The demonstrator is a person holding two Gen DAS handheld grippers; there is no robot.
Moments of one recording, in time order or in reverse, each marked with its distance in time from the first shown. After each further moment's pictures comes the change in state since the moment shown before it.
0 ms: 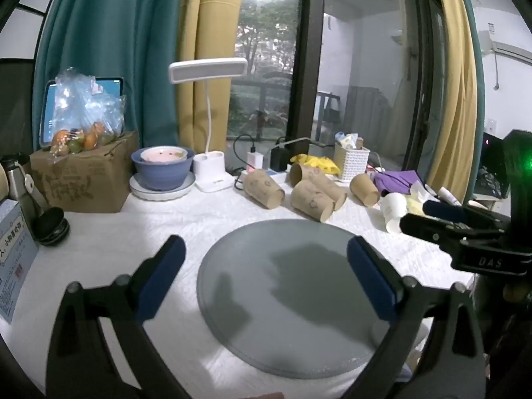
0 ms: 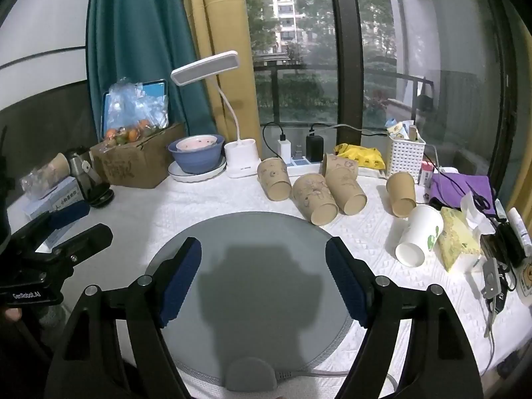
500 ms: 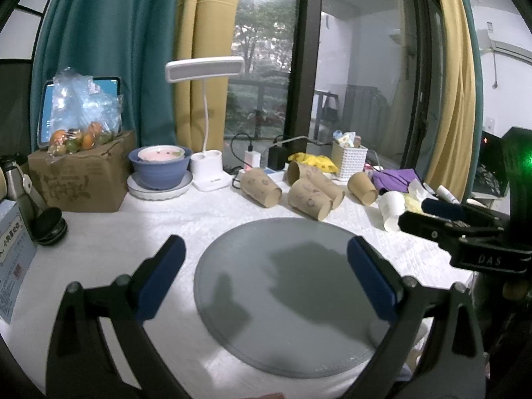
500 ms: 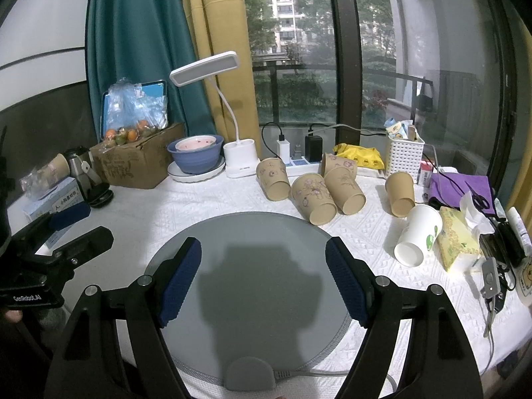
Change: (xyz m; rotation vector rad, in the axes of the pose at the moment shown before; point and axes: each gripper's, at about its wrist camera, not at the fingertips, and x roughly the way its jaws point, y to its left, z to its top) left arm -0.001 -0.001 0.000 0.000 0.001 0.001; right arm 0.000 0.000 -0.001 -0.002 0.000 -0.001
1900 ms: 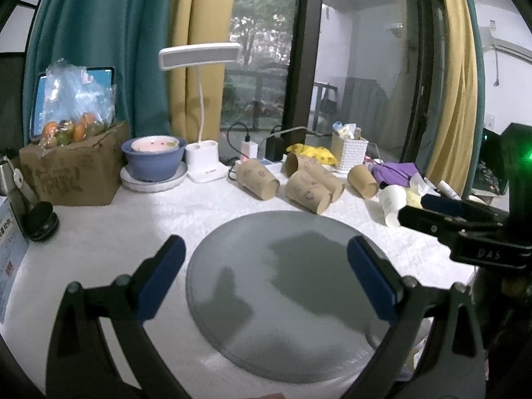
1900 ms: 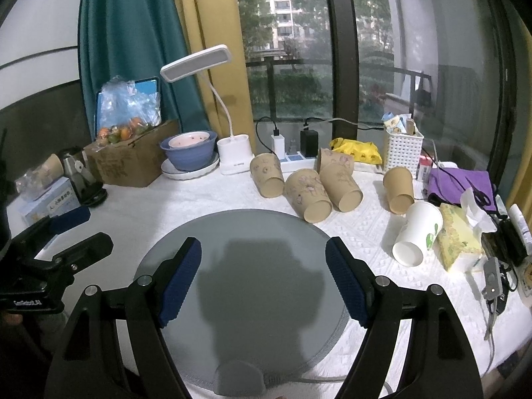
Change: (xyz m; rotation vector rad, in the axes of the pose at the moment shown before) left arm 0.018 -0.018 -0.009 0.028 -0.001 0.012; right arm 0.007 -0.009 -0.001 0.009 0.018 0.000
